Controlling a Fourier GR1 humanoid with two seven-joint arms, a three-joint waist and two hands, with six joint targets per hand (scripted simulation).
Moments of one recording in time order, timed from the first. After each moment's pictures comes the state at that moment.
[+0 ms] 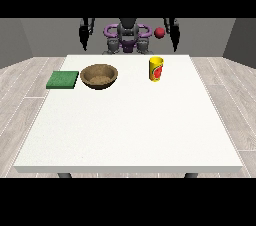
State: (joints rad) left arm 0.02 0.11 -0.01 -1.57 -0.02 0.00 0.01; right arm 0.00 -0.08 0.01 -1.58 -0.01 0.01 -0.02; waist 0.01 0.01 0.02
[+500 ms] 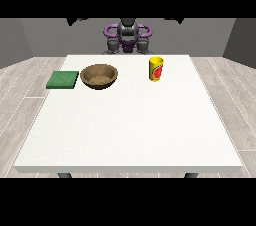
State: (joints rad) left arm -0.05 0.13 0.08 -1.69 0.11 -0.02 0.13; right arm 0.00 -0.19 -0.10 -1.66 -0.15 0.10 0.08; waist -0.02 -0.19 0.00
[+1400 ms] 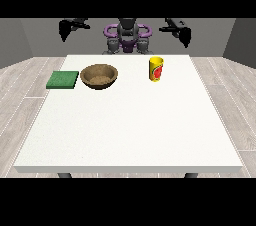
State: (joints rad) left arm -0.16 0.17 0.24 -1.47 0.17 -0.12 -0.23; right arm -0.07 -0.22 -0.21 -1.61 -0.22 0.22 -0.07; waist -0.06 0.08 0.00
